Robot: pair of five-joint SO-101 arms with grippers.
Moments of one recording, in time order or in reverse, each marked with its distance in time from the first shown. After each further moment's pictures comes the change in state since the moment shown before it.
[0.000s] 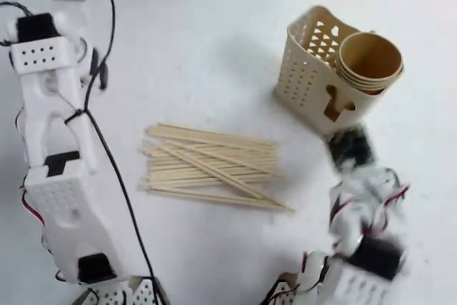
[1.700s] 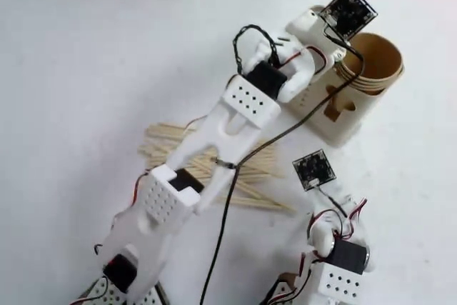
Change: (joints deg) left arm 54.2 12.6 -12.6 -58.5 -1.8; right arm -4.6 -21.2 40.4 -7.6 3.6
